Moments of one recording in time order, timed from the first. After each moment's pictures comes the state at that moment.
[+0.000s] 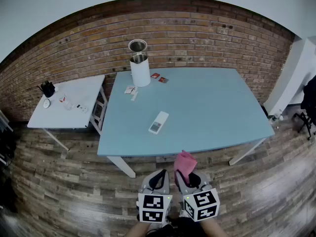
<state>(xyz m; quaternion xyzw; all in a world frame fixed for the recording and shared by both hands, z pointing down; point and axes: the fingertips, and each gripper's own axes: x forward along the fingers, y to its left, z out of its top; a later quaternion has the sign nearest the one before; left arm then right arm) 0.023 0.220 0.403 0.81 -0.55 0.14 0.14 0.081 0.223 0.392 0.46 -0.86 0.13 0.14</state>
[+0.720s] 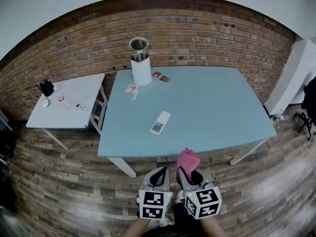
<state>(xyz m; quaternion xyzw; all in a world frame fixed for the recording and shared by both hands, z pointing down) 0.016 0.197 0.413 0.82 -0.54 0.14 0.14 0.081 0.200 0.397 0.48 -0.86 0.15 0.12</state>
